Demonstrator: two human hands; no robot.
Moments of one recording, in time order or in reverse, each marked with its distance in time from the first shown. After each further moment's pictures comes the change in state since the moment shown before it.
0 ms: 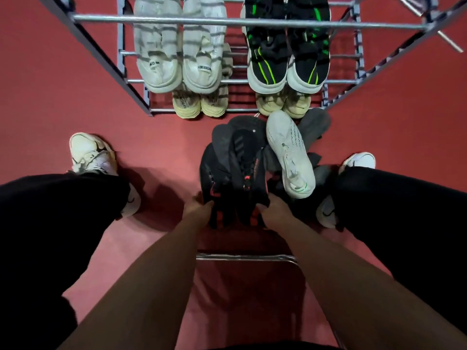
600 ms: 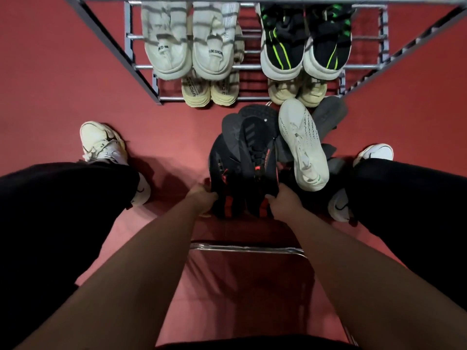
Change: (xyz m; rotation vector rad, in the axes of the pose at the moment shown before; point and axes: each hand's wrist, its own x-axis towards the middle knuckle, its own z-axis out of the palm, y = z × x) left_hand 0.007 0.011 -0.023 0.073 -0.131 -0.048; right_hand 0.005 -0.010 -0.003 -0.154 -0.019 0.034
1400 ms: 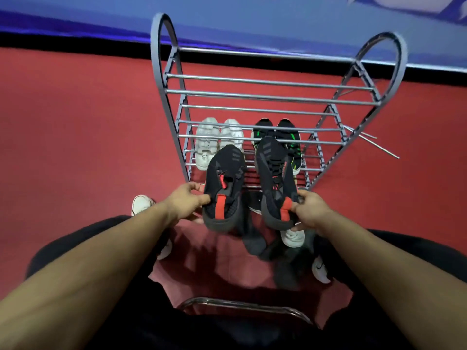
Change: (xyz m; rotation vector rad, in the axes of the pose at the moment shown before) left_hand -0.235 0.064 -0.142 -0.235 0.018 0.594; right_hand -0.181 -0.075 -0.165 0.434 0.147 -0.295
